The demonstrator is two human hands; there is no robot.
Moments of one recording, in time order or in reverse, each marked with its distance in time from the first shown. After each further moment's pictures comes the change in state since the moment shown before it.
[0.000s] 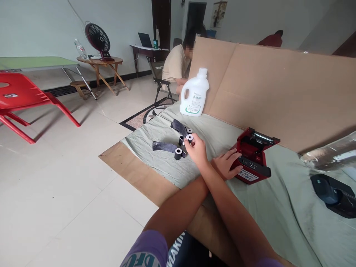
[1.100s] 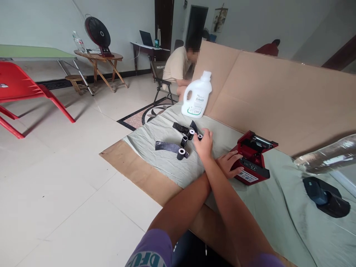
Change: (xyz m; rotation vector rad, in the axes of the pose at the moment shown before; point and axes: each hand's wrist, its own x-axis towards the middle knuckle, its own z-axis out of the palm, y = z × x) left_hand 0.003 -0.004 -0.009 -0.099 -0.033 0.039; right_hand 0.029 0.030 0.008 -0.376 0.165 0.176
